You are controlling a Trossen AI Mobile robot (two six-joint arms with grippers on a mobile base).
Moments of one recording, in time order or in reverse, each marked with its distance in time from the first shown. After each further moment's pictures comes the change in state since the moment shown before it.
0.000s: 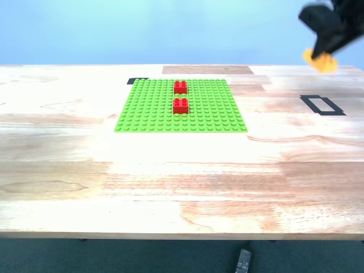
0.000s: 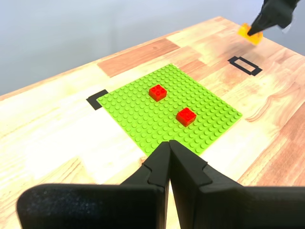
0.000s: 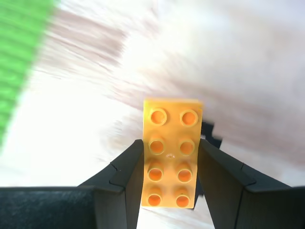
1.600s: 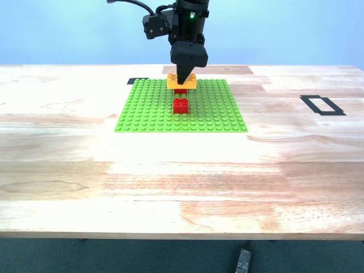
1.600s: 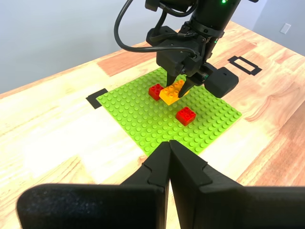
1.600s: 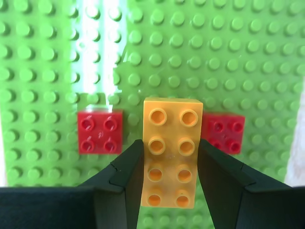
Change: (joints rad) arm 0 0.000 0.001 0.000 -0.005 0.000 -0.003; arm 1 0.644 0.671 0.739 -0.247 0.064 -0.586
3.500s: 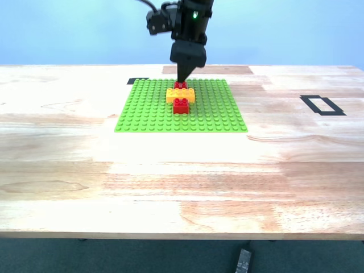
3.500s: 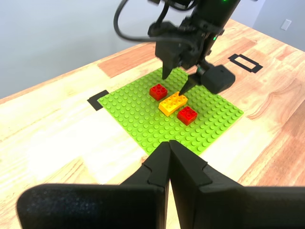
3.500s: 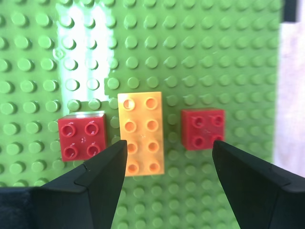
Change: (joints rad) arm 0 0.000 0.000 0.000 0.001 0.000 0.027; arm 1 -0.017 -0.042 -0.076 0.097 0.001 0.062
